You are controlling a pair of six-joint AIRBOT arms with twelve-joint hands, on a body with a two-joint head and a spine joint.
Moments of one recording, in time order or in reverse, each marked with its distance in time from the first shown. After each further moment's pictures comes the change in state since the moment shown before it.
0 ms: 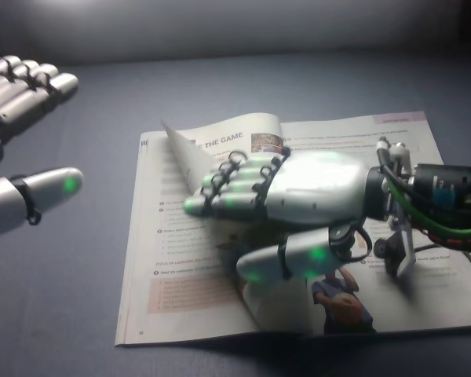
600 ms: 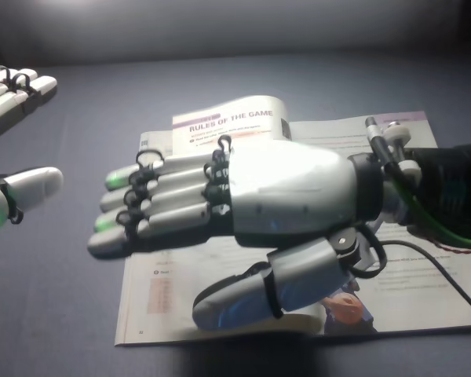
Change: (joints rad) left arm 0.034 0.024 0.000 -0.026 0.017 0.000; right arm 0.110 0.046 -0.126 -0.119 0.354 0.133
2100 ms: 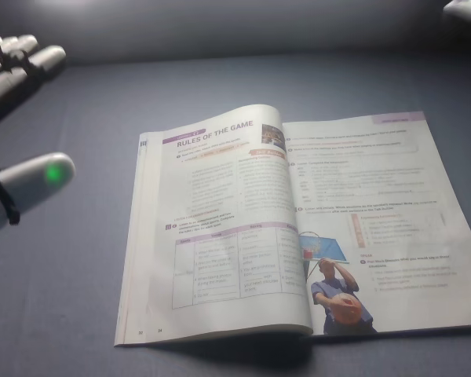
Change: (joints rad) left arm 0.064 -0.035 -0.040 0.005 -0.331 -0.192; right arm -0.530 0.446 -0.154 1.014 0.363 -0.327
